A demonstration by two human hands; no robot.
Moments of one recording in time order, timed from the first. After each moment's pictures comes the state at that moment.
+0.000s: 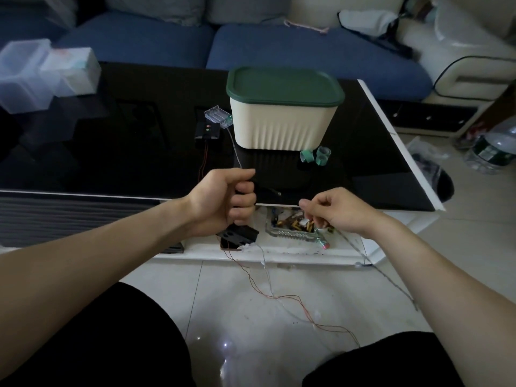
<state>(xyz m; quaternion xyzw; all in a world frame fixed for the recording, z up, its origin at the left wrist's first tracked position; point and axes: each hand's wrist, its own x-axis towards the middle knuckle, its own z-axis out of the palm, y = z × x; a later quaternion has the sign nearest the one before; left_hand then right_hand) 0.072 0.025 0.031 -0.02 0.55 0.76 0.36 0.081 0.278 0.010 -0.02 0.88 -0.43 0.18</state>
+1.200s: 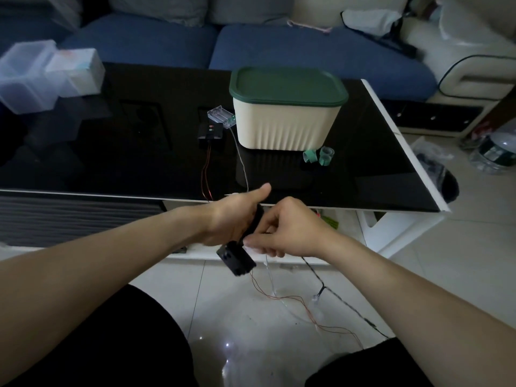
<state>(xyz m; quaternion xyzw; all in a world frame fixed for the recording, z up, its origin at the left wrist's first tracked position) 0.085 0.042 0.032 0.01 0.67 0.59 0.46 0.109 0.195 0.016 -0.16 0.87 -0.43 0.20</state>
